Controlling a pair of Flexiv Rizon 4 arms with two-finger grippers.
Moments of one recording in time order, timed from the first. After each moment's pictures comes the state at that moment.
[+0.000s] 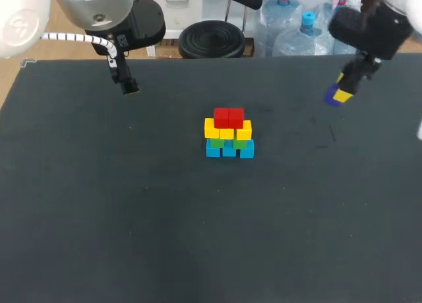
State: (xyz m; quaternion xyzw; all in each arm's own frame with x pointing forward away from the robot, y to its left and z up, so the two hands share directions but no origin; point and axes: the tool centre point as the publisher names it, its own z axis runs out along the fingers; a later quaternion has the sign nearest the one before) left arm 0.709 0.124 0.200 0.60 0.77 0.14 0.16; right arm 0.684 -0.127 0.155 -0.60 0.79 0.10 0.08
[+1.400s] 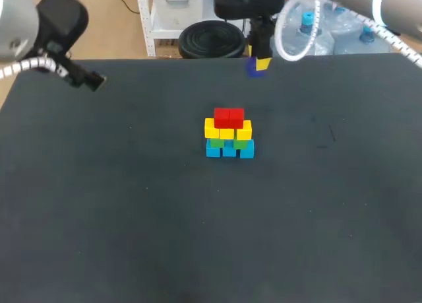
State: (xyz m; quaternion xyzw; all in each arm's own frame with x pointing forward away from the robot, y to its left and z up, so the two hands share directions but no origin) left arm 0.689 0.193 0.215 0.37 0.86 0.05 0.34; right arm 0.749 0.014 0.180 -0.78 0.62 0.03 -0.04
